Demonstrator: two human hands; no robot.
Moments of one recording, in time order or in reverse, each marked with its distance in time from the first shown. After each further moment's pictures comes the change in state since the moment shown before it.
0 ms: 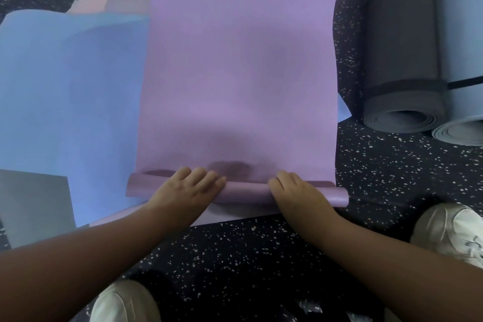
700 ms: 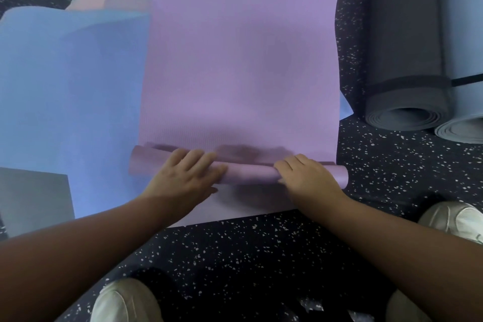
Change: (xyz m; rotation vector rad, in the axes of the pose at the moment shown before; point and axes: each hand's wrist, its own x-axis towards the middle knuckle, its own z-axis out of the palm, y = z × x) left_hand 0.011 -0.014 -0.010 -0.064 0.100 -0.092; right_hand 0.013 0.029 0.006 0.020 -0.034 0.005
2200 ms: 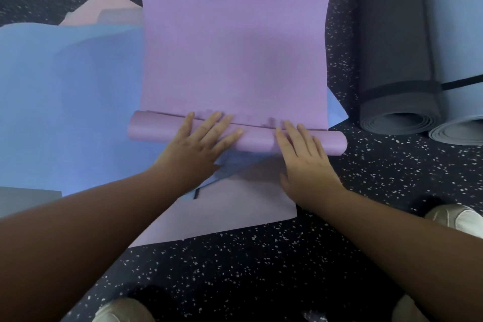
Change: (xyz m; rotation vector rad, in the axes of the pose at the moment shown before) left_hand 0.054 -0.031 0.016 0.261 -0.092 -0.028; right_hand 0.024 -0.001 -0.024 0.029 -0.165 0.312
